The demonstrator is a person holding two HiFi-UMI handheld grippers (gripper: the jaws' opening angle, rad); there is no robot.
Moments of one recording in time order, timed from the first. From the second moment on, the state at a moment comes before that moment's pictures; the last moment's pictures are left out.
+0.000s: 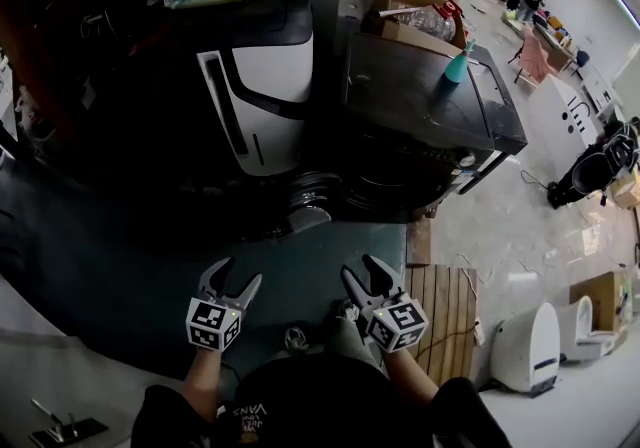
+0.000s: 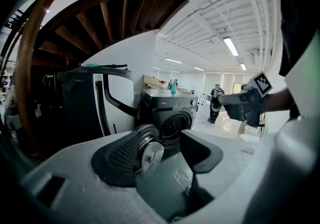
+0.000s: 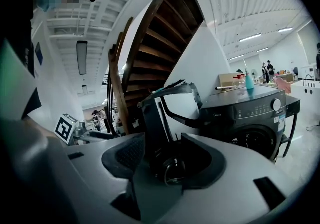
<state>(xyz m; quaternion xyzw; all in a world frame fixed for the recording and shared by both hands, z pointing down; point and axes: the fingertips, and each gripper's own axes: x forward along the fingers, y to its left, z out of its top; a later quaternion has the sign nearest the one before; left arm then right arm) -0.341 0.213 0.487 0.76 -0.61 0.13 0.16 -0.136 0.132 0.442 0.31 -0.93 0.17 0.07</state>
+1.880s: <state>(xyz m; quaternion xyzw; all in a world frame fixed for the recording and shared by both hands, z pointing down) -0.443 -0.027 0.738 0.71 -0.47 0.43 0.29 -0.190 -0.035 0.574 0.25 -0.91 0.27 0.20</state>
